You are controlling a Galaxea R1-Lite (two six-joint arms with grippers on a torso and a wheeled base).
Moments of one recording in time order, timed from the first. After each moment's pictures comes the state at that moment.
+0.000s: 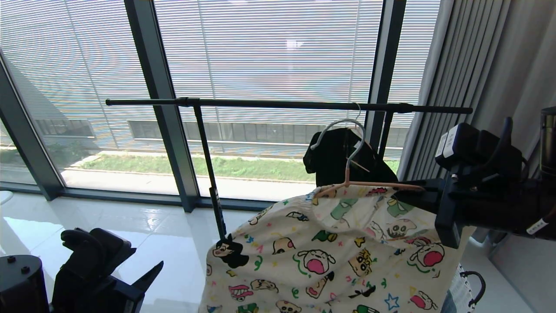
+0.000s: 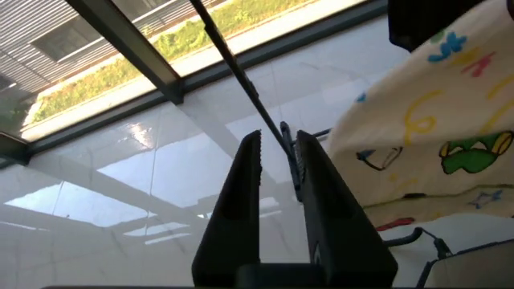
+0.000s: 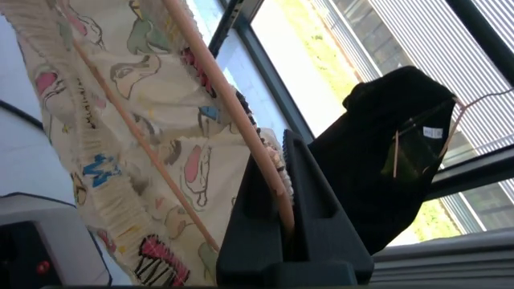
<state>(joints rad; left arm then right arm) -0.31 1.28 -0.04 -0.83 0.17 0.34 0.66 1.36 -0.85 -0.17 0.19 -0.49</state>
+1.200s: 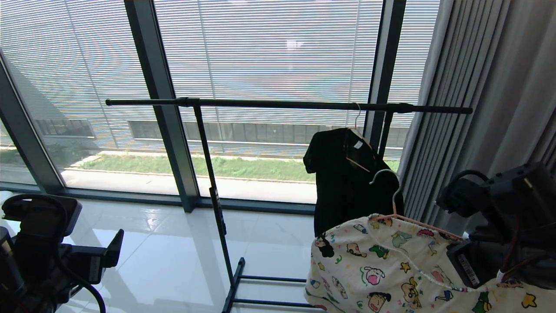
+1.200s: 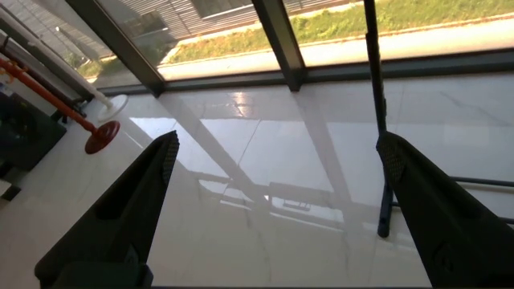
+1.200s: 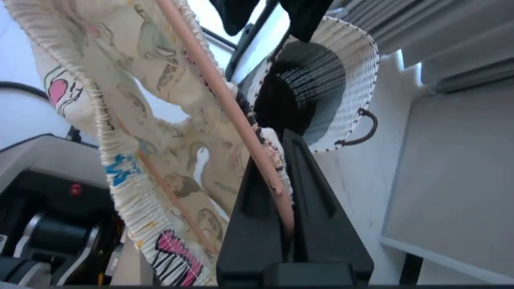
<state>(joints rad) -0.20 1.25 -0.15 -0.83 0.54 0.34 0.65 1.40 -0.79 0.27 -0.40 0.08</state>
